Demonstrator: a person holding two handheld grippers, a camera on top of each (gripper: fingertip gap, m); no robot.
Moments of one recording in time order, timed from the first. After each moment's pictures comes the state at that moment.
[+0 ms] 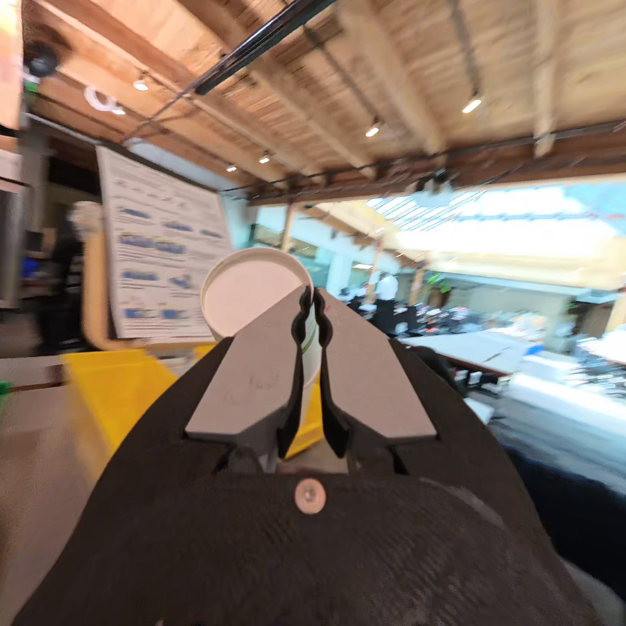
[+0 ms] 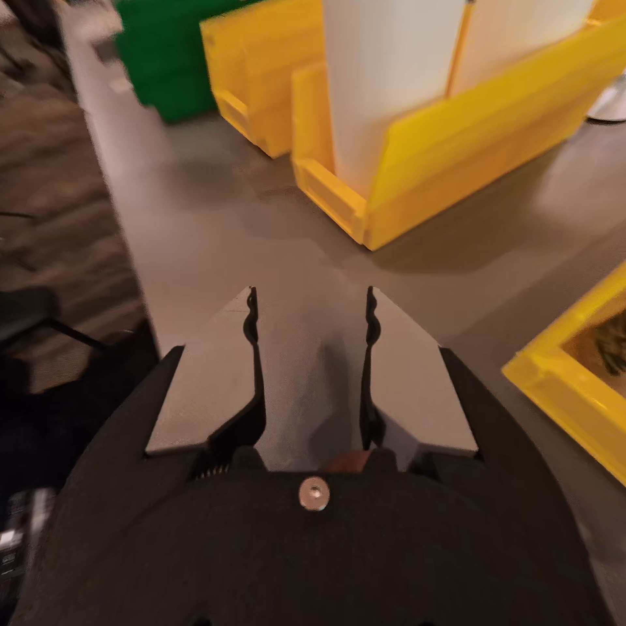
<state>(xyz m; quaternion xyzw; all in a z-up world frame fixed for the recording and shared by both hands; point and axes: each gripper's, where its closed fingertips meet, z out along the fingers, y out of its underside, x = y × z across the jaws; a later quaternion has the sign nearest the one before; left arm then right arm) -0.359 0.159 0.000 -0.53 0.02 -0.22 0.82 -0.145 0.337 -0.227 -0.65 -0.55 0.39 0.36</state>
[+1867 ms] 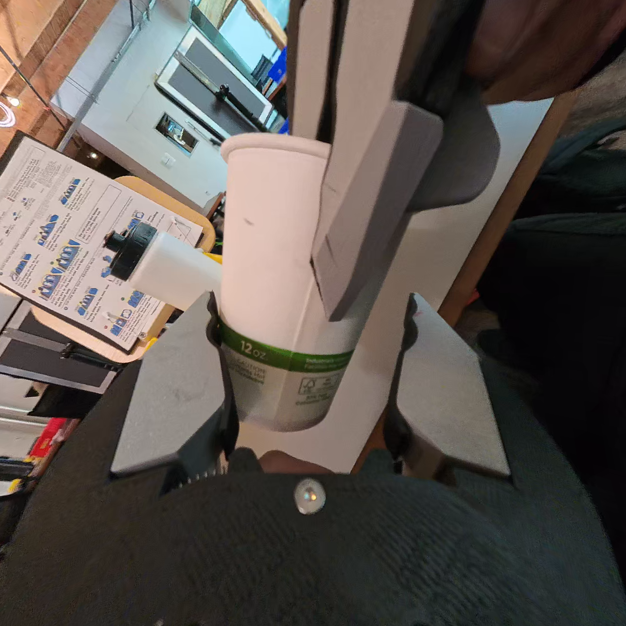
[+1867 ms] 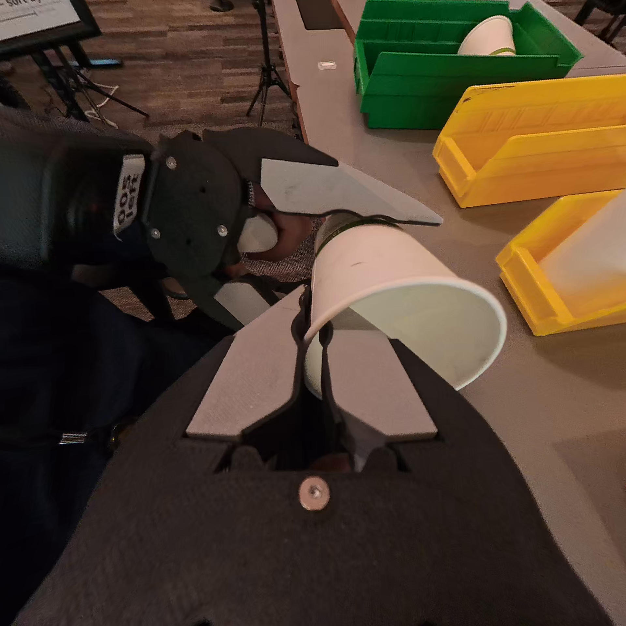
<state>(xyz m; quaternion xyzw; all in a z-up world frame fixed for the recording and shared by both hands) -0.123 0.225 -0.166 -0.70 0.35 0.21 0.59 -0.120 0.166 -0.148 -0.51 -0.70 0.40 0.30</state>
